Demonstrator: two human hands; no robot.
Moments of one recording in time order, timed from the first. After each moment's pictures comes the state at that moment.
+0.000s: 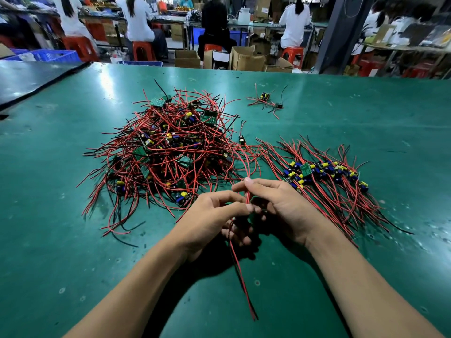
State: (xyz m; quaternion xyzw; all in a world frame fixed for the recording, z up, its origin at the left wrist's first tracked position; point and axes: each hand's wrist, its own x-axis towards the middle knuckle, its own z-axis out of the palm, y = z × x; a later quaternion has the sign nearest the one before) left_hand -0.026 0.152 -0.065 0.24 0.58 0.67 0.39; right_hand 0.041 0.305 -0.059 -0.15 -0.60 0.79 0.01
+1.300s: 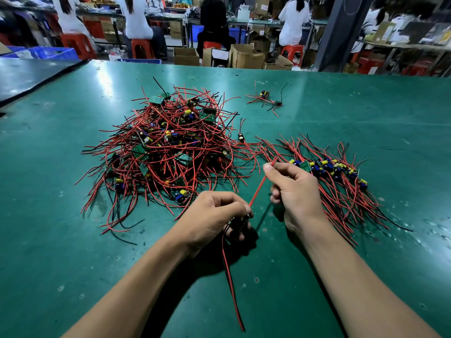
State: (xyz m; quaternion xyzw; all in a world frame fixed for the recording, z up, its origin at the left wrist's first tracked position) left_hand -0.023 0.150 -0.058 0.26 0.64 0.62 0.37; right_hand 0.027 0.319 -0.074 -0.26 -0.57 0.71 0.33
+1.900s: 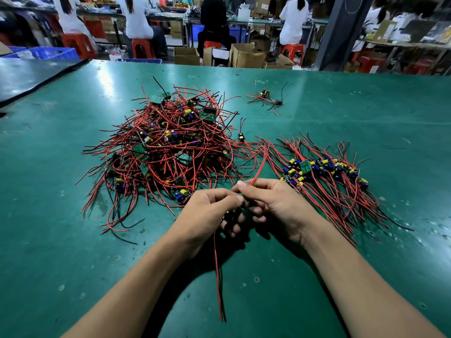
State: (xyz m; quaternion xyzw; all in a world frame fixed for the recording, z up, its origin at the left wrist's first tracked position) left_hand -0.024 0.152 -0.060 0.19 0.62 0.67 0.35; right_hand 0.037 0.302 -0.066 -0.15 -0.59 0.79 0.03
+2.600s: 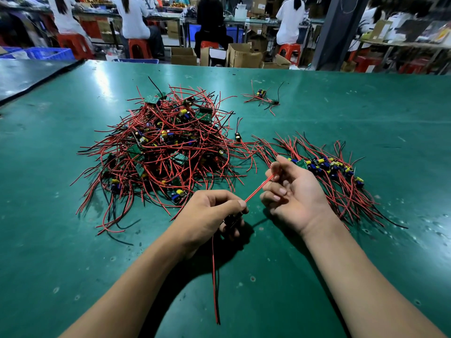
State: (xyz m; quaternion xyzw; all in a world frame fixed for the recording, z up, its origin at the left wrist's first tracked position) left_hand -0.022 0.152 -0.060 0.26 0.65 0.63 0.34; right_hand 0.036 0.325 -0.047 -0.25 -0.30 0.91 0.12
